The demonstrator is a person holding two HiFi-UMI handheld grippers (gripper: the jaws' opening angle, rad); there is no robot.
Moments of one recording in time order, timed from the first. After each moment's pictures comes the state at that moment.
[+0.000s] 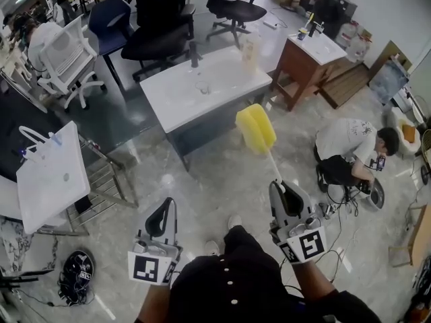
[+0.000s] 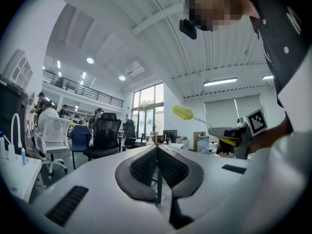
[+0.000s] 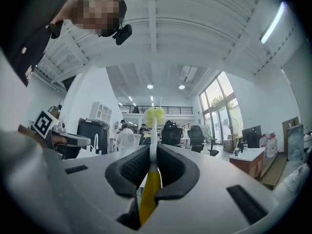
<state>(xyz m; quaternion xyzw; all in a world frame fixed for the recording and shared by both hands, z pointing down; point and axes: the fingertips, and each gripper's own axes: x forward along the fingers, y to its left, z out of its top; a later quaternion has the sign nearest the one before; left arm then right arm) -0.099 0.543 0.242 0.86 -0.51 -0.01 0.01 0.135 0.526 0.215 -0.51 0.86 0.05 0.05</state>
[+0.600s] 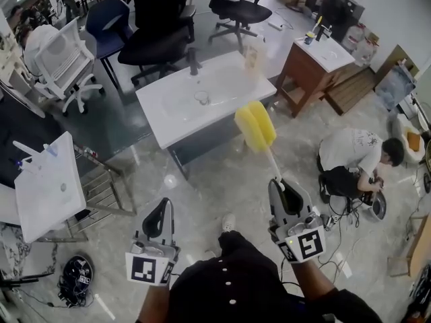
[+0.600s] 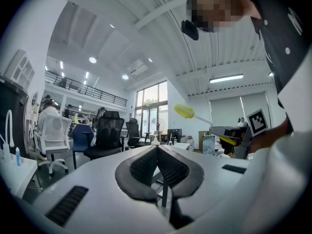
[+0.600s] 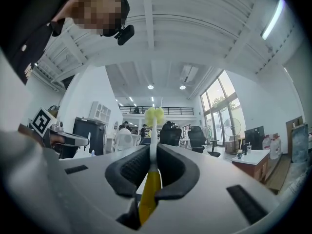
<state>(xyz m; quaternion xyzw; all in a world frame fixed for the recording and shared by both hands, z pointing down) -0.080 0.443 0.247 0.85 -0.53 -0.01 0.01 0.157 0.417 0.220 -0.50 0.86 0.06 0.05</state>
